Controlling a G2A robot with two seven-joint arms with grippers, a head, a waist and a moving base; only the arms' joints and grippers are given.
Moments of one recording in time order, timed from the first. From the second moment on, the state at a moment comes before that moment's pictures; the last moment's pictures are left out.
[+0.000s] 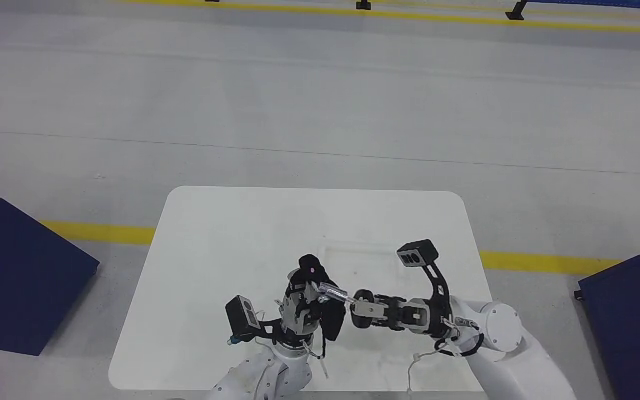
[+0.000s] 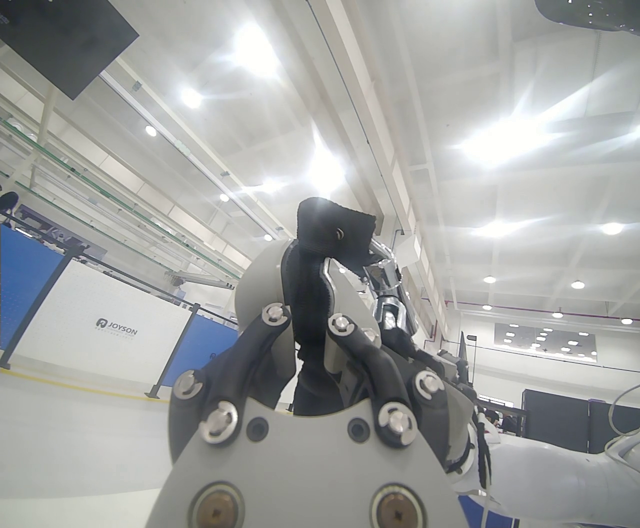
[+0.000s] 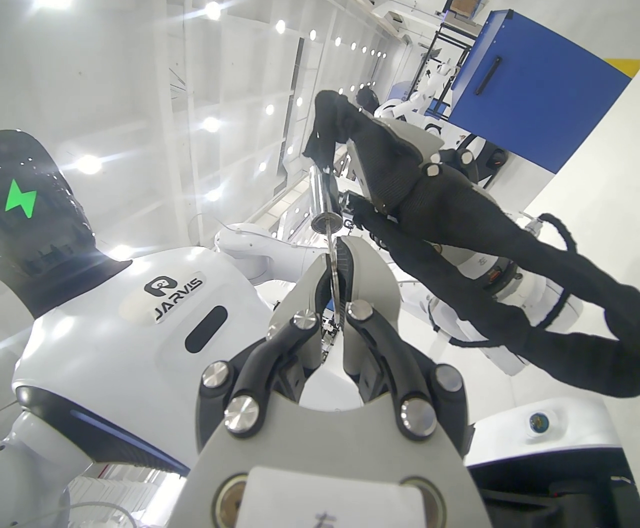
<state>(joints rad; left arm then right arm) 1.06 -1.41 -0.61 -1.20 1.06 -0.36 1.46 -1.34 -1.00 1.25 -1.75 0.66 -0.45 1.12</state>
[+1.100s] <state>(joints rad) 1.11 -1.41 -0.65 -1.26 1.05 -0.38 1.37 -1.33 -1.01 1.26 -1.76 0.68 -0.44 1.12</state>
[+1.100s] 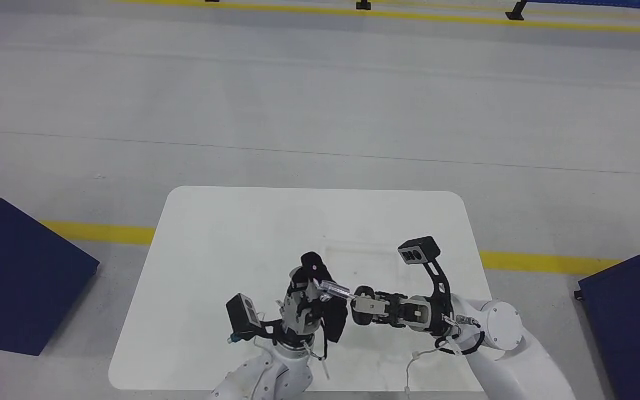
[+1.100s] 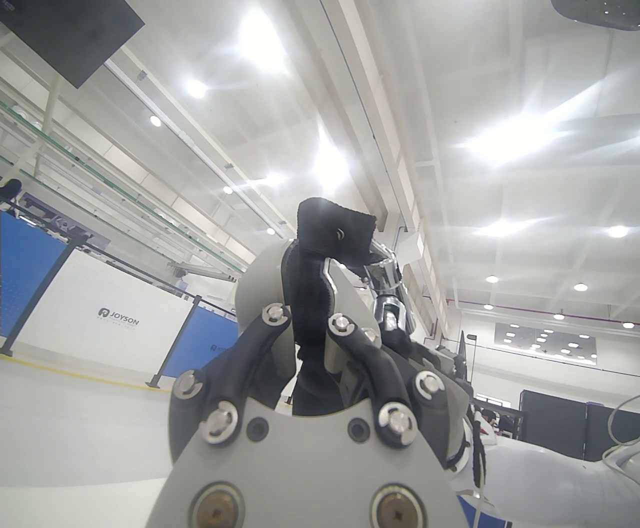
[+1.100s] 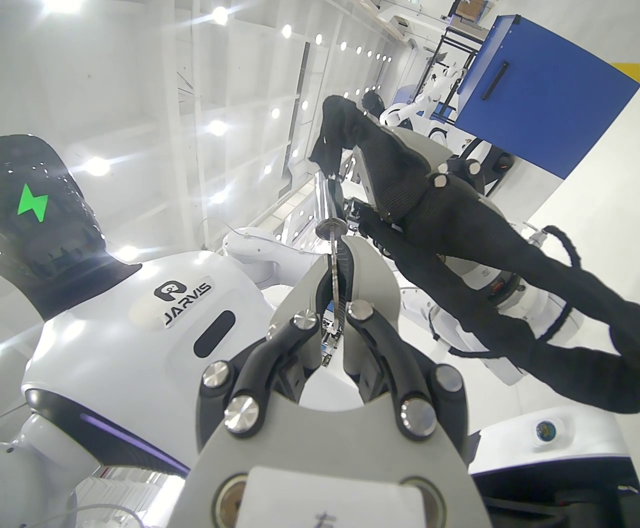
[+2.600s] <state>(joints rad) 1.19 -1.45 -0.77 -1.30 1.12 -0.45 1.30 -1.44 -1.01 1.36 -1.75 0.72 -0.50 1.15</state>
